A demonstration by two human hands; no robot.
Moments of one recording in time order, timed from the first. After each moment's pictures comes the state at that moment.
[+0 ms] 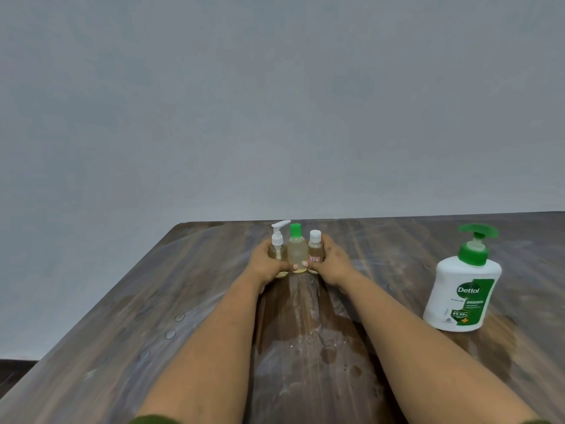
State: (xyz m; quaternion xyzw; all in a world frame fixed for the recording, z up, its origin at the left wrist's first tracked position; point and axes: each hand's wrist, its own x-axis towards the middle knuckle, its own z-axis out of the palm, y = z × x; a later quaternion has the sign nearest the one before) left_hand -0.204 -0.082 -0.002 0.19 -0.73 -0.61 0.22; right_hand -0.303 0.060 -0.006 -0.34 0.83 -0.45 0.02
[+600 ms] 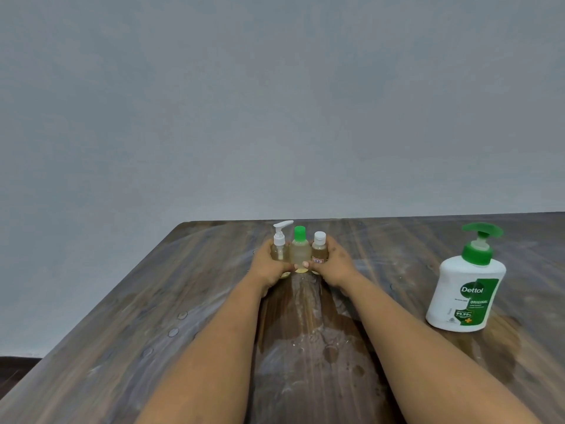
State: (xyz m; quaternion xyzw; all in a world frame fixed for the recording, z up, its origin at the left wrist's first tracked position) left_hand -0.201 -0.079 -0.007 0.18 -0.74 -0.60 0.24; right_hand -0.300 0.060 -0.011 -0.32 0.81 -0.49 0.02
